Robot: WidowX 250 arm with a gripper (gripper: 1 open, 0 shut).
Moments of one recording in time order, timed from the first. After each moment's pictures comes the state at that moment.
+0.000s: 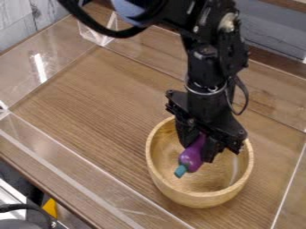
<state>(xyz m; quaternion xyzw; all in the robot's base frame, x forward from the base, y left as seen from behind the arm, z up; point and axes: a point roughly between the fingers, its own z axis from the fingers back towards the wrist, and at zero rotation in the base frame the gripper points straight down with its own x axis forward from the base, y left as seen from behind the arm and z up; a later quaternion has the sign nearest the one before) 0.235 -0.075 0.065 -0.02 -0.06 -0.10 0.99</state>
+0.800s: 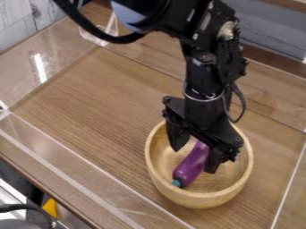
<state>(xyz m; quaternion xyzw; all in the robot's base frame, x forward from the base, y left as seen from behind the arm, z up) 0.227 -0.073 0.060 -0.02 -0.03 -0.09 1.00</state>
